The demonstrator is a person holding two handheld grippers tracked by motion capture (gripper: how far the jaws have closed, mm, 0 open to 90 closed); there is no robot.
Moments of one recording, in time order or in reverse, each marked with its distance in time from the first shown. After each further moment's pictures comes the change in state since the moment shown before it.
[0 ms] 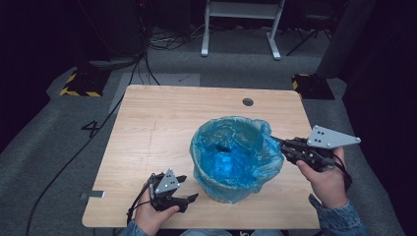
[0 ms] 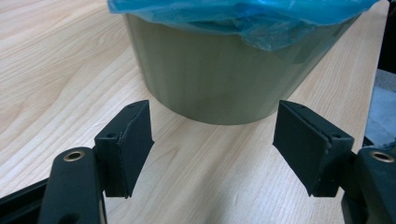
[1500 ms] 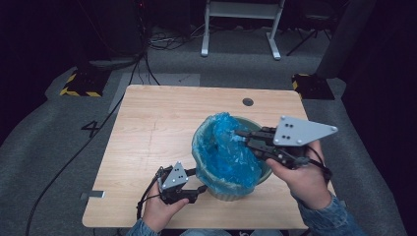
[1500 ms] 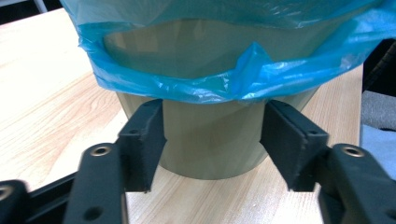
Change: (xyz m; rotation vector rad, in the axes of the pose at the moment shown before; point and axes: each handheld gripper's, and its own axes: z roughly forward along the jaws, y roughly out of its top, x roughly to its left) left arm -0.004 0.031 0.007 -0.129 -0.023 0.064; right arm 0.064 0.091 0.029 -0.053 0.117 -0.222
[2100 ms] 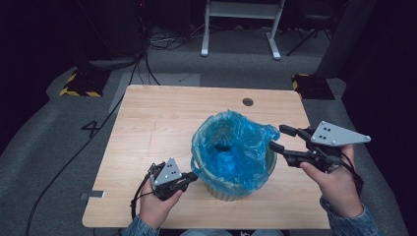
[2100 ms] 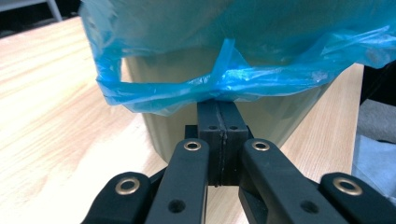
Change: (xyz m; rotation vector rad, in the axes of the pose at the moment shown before) left arm 0.004 0.012 -0.022 -0.015 0.029 -0.031; right arm -0.035 -0.079 -0.055 0.124 -0.230 0.192
